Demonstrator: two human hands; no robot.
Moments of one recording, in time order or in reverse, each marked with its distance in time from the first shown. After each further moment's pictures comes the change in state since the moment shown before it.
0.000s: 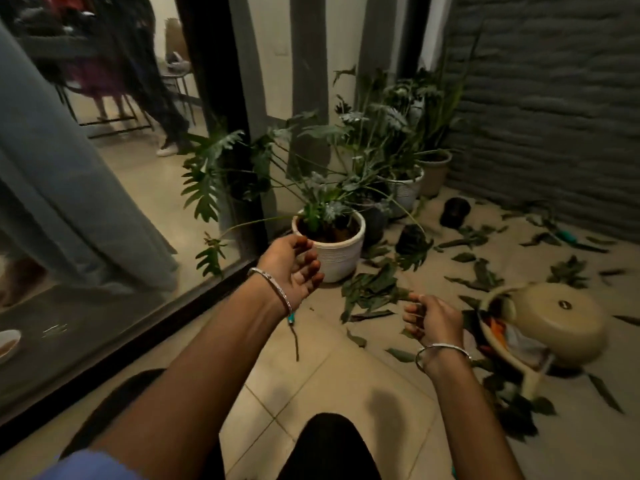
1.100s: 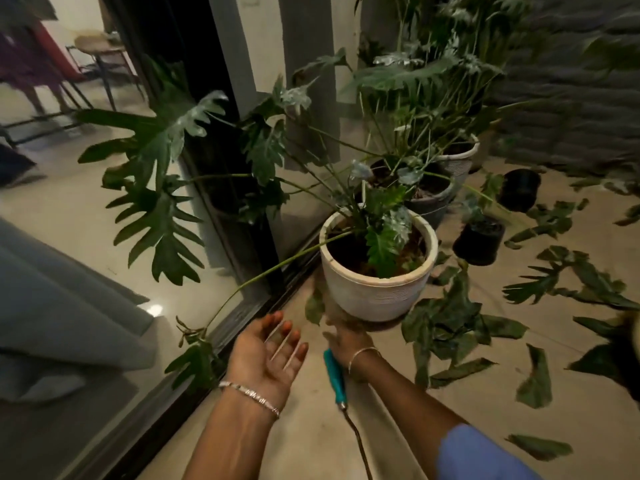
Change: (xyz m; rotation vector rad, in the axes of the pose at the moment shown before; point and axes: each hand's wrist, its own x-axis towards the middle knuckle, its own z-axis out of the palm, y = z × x) left_hand 0.314 0.036 -0.116 -0.267 0.187 -0.172; right_hand 0.255 0.261 0.311 -1.270 -0.570 -0.221
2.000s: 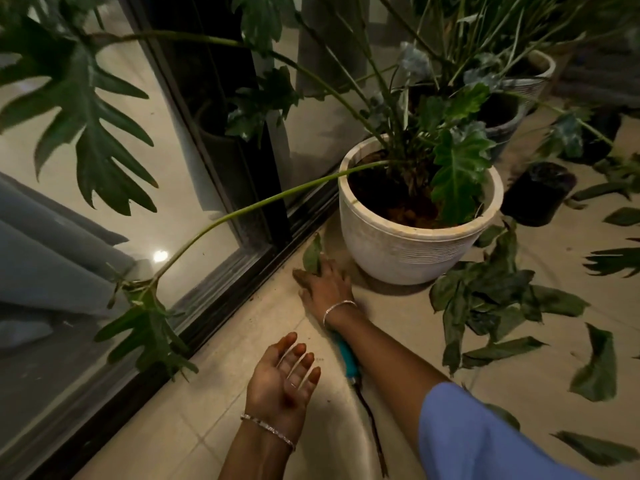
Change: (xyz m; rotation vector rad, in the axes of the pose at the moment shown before) left_hand 0.134 -0.090 -0.078 -0.069 0.098 -0.090; right_hand 0.089 -0.015 0.073 -0.307 0.094 -0.255
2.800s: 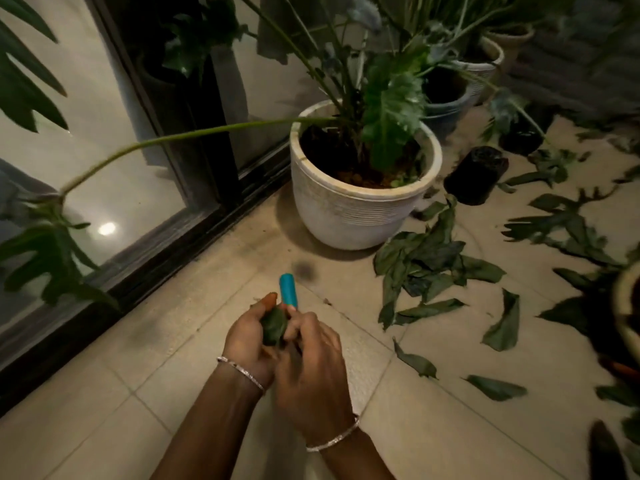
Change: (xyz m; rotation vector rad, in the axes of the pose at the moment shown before) left_hand -0.015 -0.040 0.022 -0.054 -0.153 -0.189; right_hand -0.232 -0.031 -0.045 0.563 0.477 -0.052
